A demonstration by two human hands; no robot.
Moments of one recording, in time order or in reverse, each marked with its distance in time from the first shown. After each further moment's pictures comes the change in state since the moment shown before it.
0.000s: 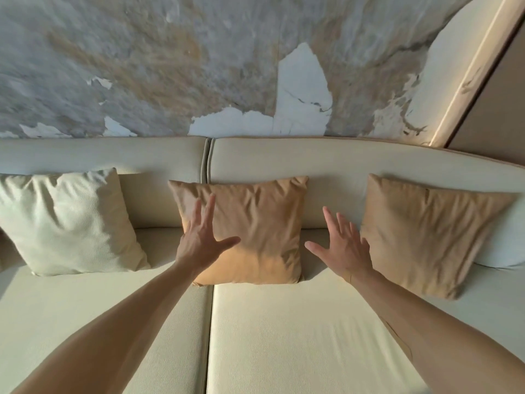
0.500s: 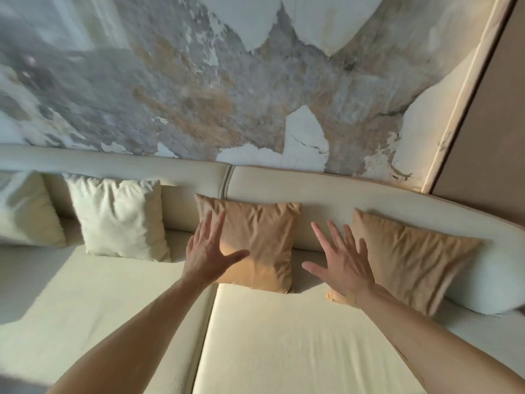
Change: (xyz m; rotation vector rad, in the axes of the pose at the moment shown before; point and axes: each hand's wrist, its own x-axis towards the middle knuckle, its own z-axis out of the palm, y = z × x) left_hand -0.111 0.113 -0.066 0.076 0.154 -0.058; right_hand -0.081 0.027 -0.126 -0.181 0.038 -0.339
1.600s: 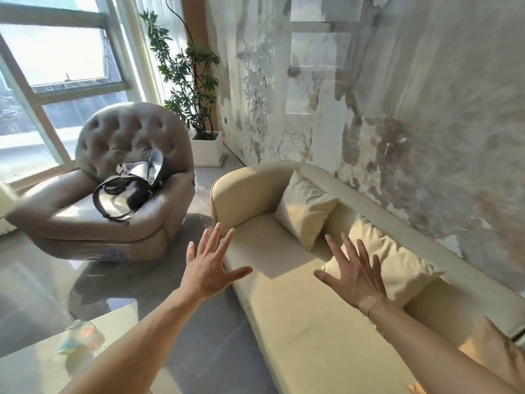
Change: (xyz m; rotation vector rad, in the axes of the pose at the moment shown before) left_hand -0.358 -0.356 -0.401 0.340 0.379 -0.777; right_hand -0.046 -0.623 -0.067 0.097 -0.015 -0.861
